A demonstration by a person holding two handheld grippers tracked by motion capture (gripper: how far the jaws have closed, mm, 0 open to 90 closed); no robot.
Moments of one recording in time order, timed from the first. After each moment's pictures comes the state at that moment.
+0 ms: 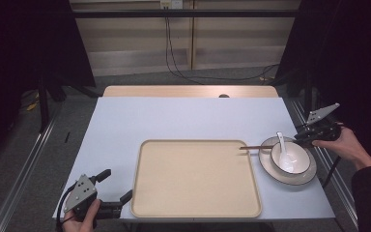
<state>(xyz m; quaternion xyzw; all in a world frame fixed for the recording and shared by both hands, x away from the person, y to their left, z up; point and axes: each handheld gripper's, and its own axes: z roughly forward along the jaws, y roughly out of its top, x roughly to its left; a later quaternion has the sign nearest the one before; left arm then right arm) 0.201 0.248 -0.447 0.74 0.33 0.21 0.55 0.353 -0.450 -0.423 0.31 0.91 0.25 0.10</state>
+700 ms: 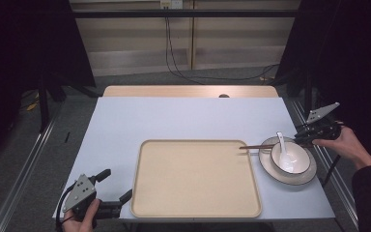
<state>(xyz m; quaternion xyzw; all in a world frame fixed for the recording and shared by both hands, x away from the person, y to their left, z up) 0.202 0.250 -0.447 0.74 0.33 0.21 0.55 0.357 -0.451 -0.423 0.31 0.91 0.24 0.11</state>
